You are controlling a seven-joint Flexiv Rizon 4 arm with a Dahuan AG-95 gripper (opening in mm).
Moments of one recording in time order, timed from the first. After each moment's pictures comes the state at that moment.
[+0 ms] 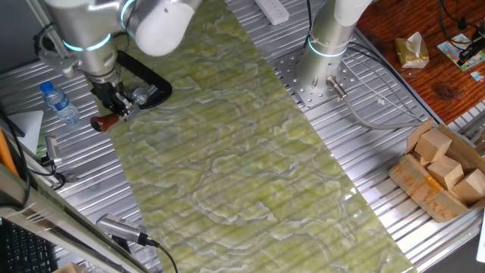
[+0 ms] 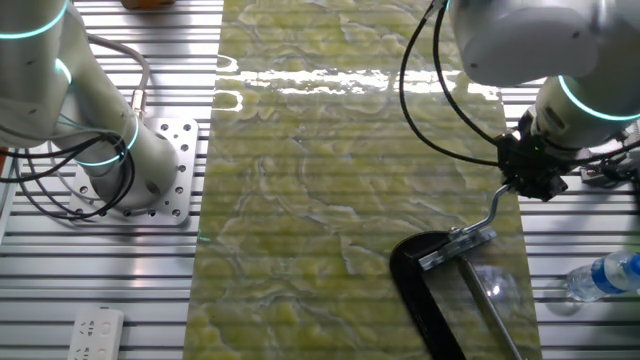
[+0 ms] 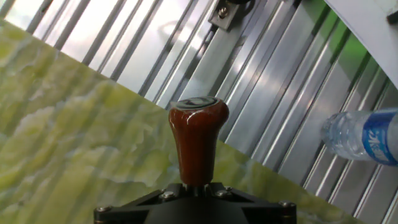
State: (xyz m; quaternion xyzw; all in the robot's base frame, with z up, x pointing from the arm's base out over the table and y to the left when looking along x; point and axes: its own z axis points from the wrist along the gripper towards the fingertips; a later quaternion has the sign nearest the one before) arm 0.668 -0.077 0.123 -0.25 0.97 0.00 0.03
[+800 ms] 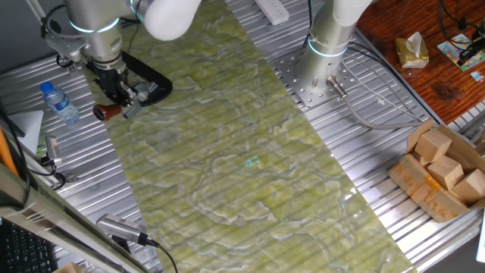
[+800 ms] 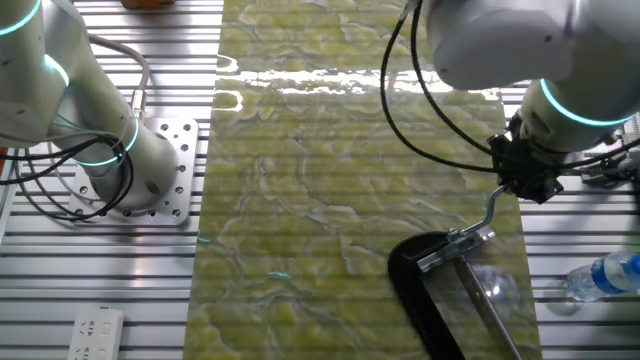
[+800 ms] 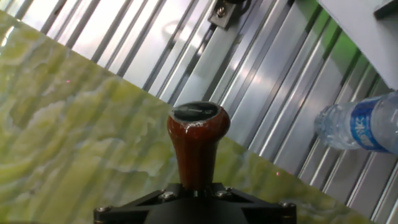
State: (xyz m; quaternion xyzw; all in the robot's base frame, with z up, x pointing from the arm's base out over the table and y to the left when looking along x) arm 0.655 -0.083 0.134 -0.26 0.96 0.00 0.05
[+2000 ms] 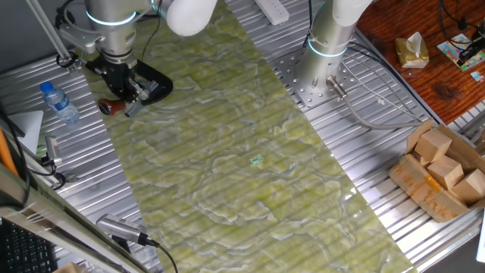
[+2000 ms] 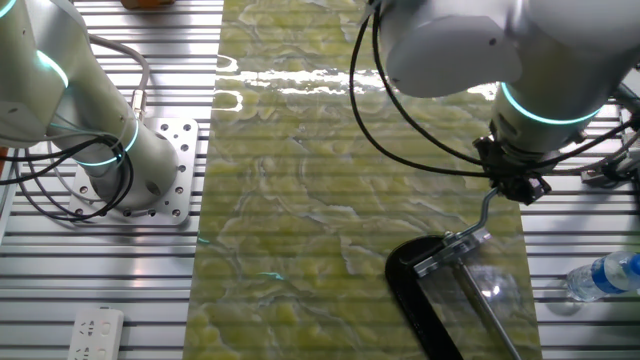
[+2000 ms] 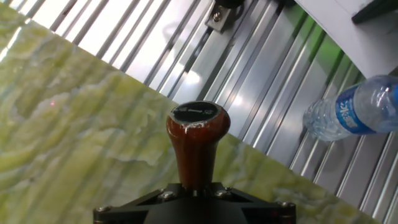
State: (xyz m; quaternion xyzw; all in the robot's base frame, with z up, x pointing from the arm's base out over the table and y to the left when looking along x) arm 0.640 -0.089 0.137 -0.27 0.96 -0.01 0.10
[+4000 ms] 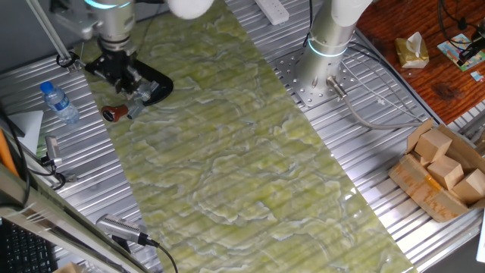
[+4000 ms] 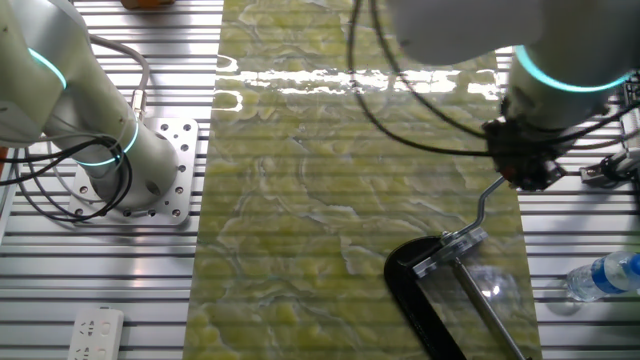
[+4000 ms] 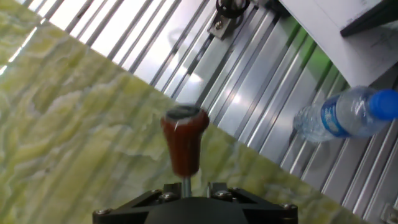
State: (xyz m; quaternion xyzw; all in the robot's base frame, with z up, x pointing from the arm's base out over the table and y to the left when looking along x) arm 0.650 -0.080 0.186 -0.27 0.96 -0.01 0.08
